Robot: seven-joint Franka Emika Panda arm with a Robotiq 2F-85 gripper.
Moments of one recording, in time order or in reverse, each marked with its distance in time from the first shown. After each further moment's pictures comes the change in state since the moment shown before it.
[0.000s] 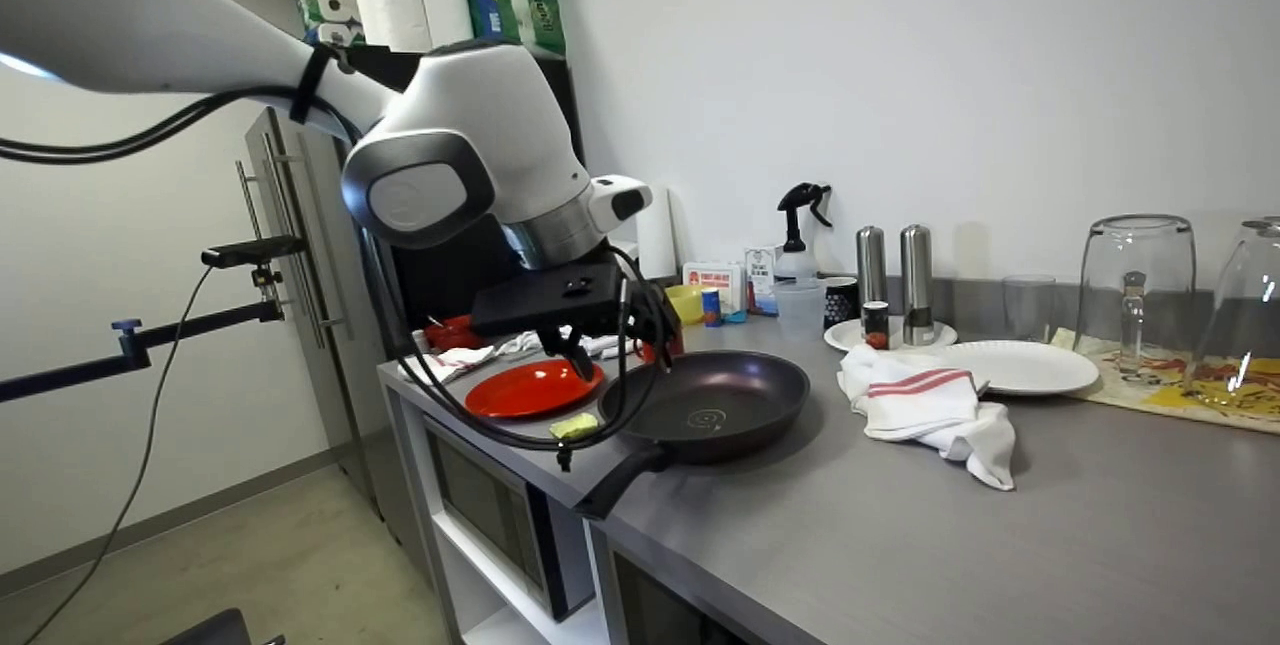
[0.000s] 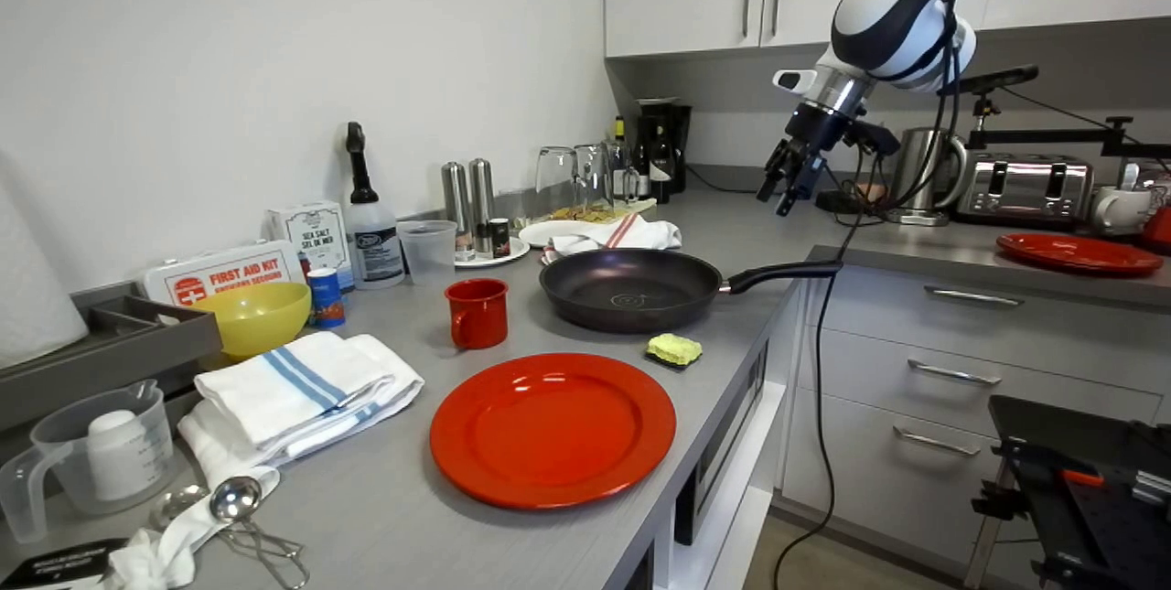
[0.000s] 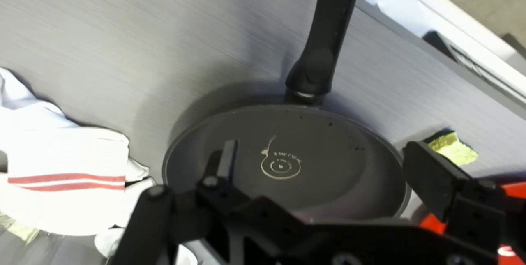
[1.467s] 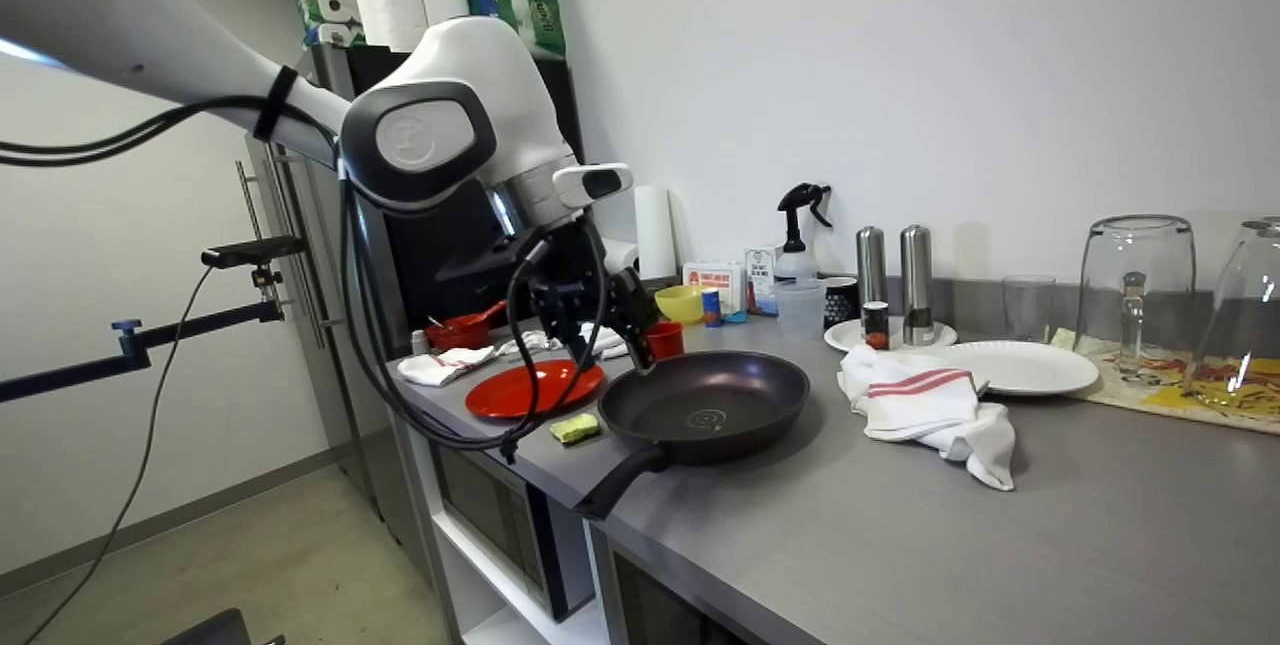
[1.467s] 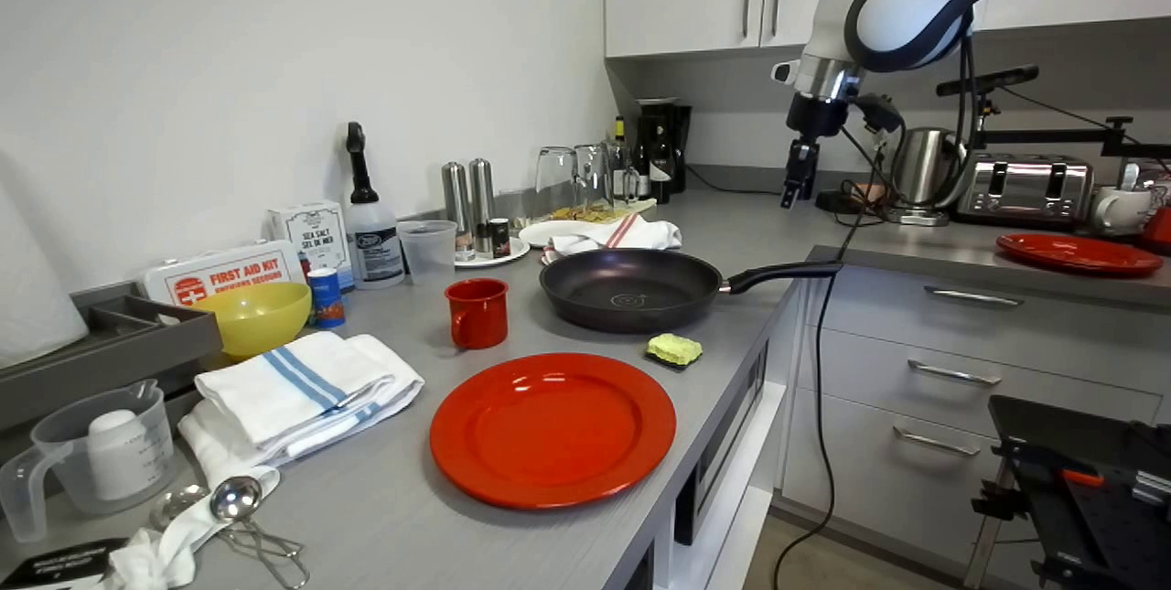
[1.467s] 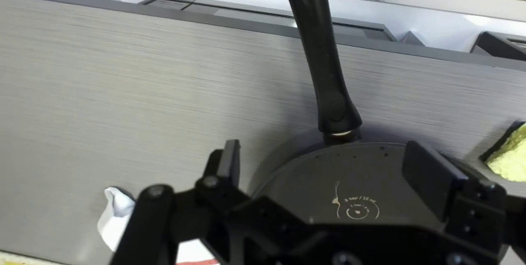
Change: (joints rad) arm 0.035 -0.039 0.001 0.031 -0.458 -0.121 0.784
